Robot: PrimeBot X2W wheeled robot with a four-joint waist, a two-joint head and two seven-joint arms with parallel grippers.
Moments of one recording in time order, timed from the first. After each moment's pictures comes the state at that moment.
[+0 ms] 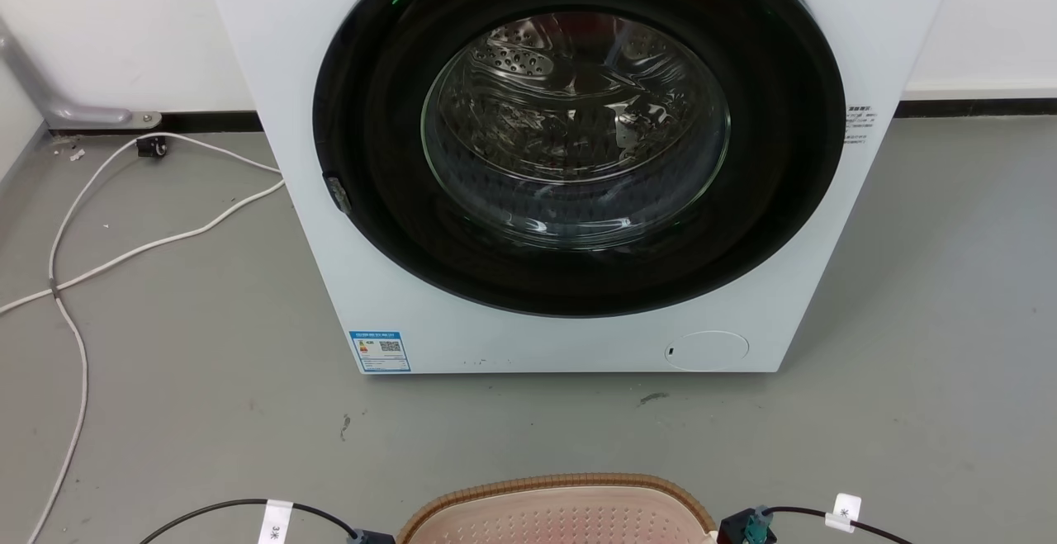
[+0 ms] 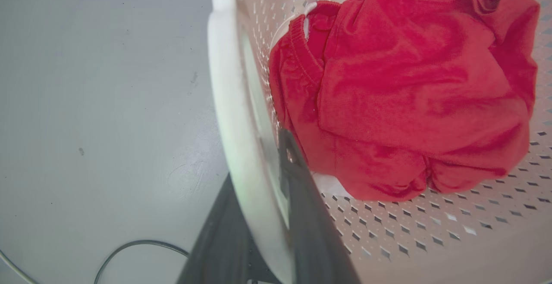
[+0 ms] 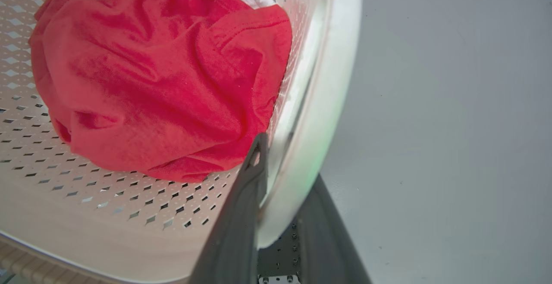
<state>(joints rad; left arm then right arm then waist) -0.37 0.13 -0.92 1.27 -0.82 -0.12 0.12 -0.43 -0.09 1.16 1.26 0.89 0.13 0.16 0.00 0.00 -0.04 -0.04</state>
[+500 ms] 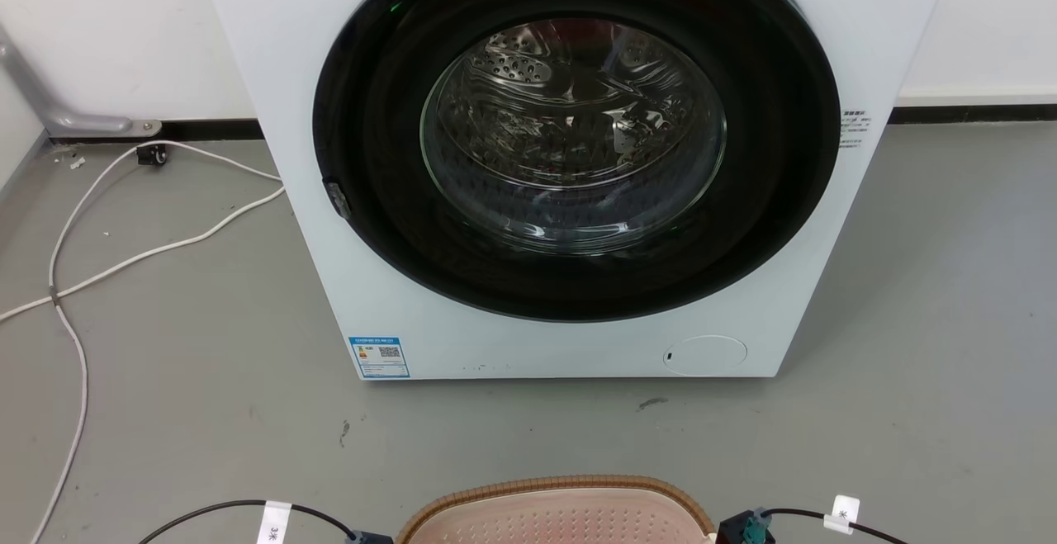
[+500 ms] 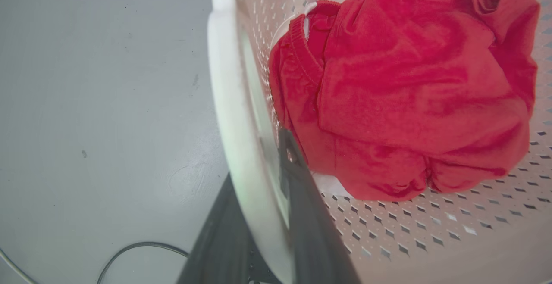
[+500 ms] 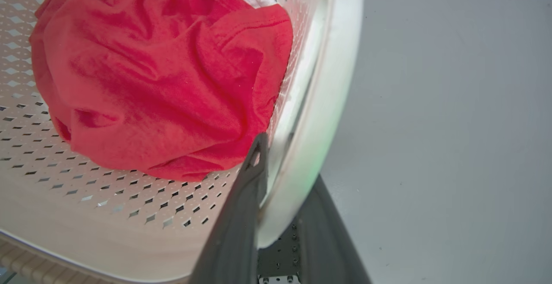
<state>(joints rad) -0.37 0.14 -0.95 1.27 -0.85 -0.12 0.12 -0.43 -0.09 1.19 1.26 0.91 0.13 0.16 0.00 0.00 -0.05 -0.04</state>
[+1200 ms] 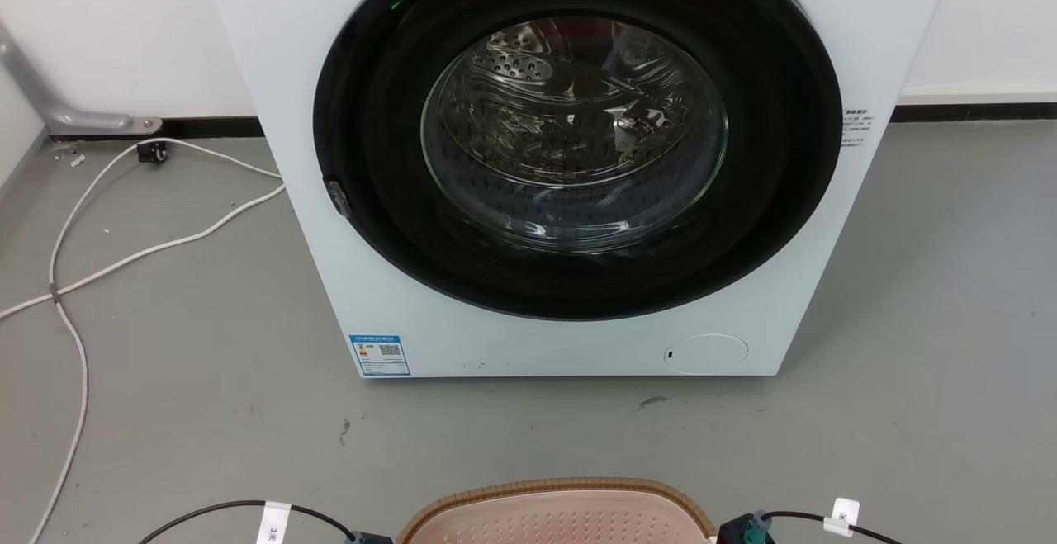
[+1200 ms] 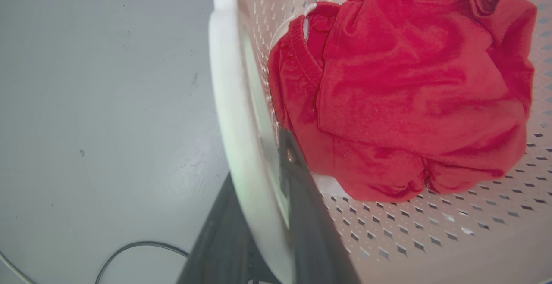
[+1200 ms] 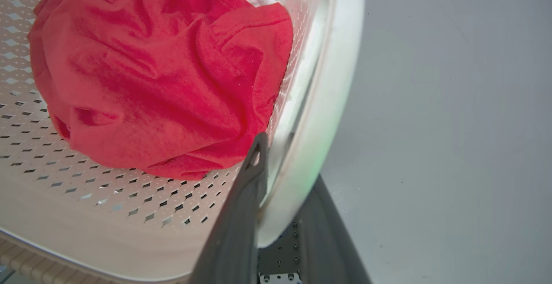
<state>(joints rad) -0.38 0.14 -0.99 1.27 -0.89 -0.12 0.11 -0.43 -0.09 1.22 1.26 0.94 0.13 0.16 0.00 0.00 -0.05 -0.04</state>
